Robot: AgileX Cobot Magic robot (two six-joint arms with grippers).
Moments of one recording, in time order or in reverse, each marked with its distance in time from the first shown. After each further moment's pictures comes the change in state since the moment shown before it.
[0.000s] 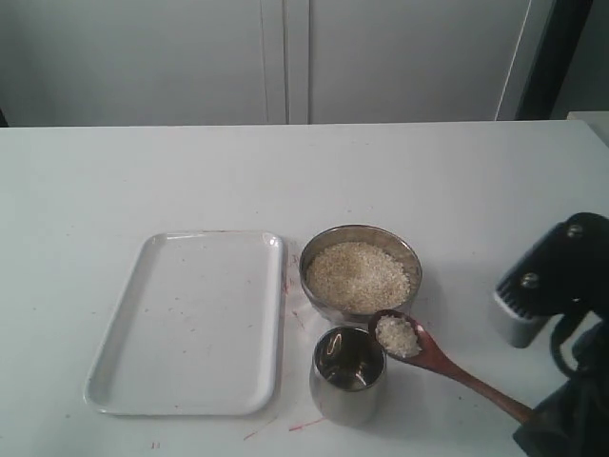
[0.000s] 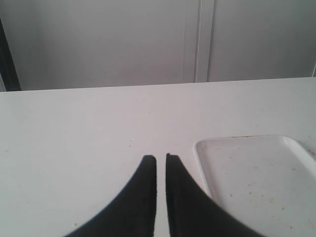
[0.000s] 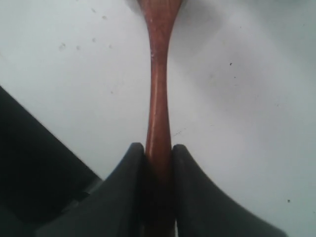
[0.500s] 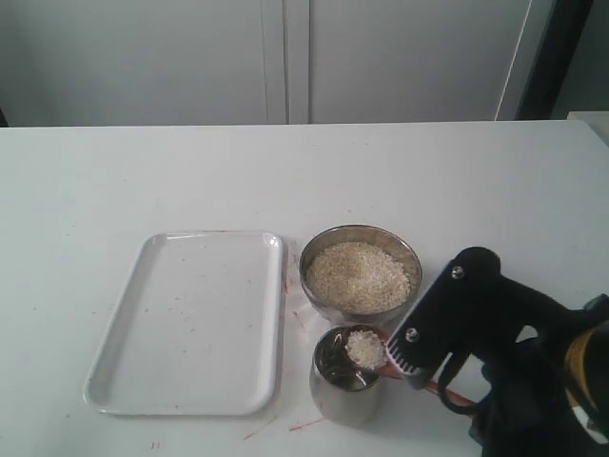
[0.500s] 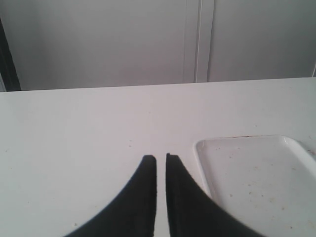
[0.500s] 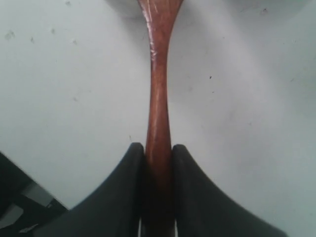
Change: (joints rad) left arm 0.000 0.000 0.000 0.000 0.000 0.000; right arm 0.288 0.194 0.005 -0.319 -0.078 0.294
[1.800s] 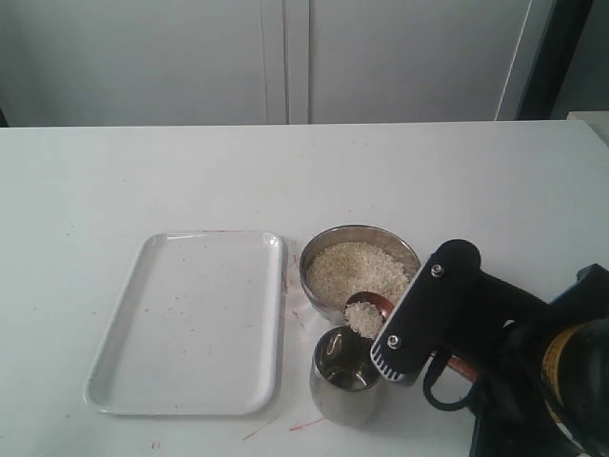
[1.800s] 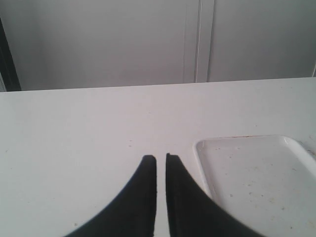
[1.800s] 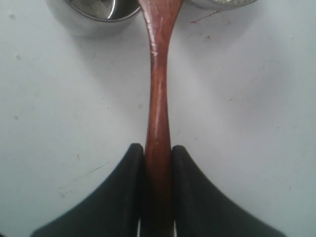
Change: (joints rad) left arm 0.000 0.000 0.000 0.000 0.000 0.000; right arm 0.126 0.041 0.000 -0.259 0.030 0.182
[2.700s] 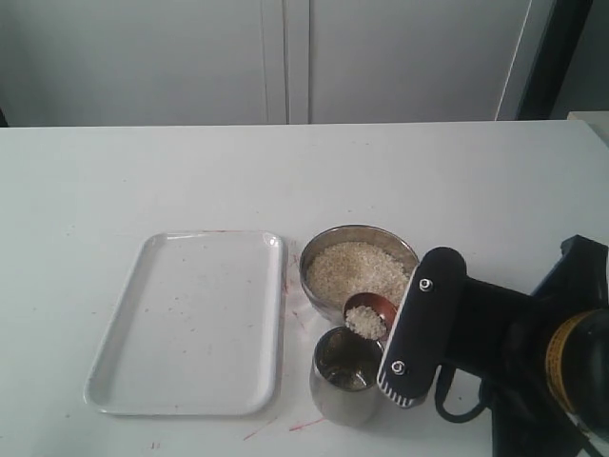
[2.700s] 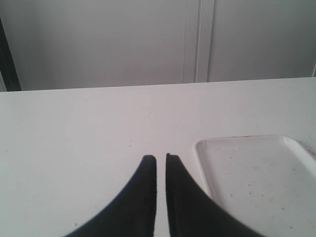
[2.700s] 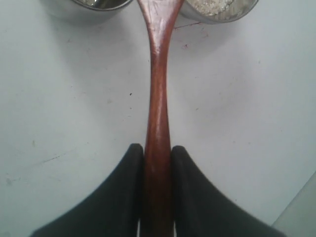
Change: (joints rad) left arm 0.000 0.000 0.000 0.000 0.000 0.000; right arm 0.000 0.000 0.000 -0.080 0.023 -0.173
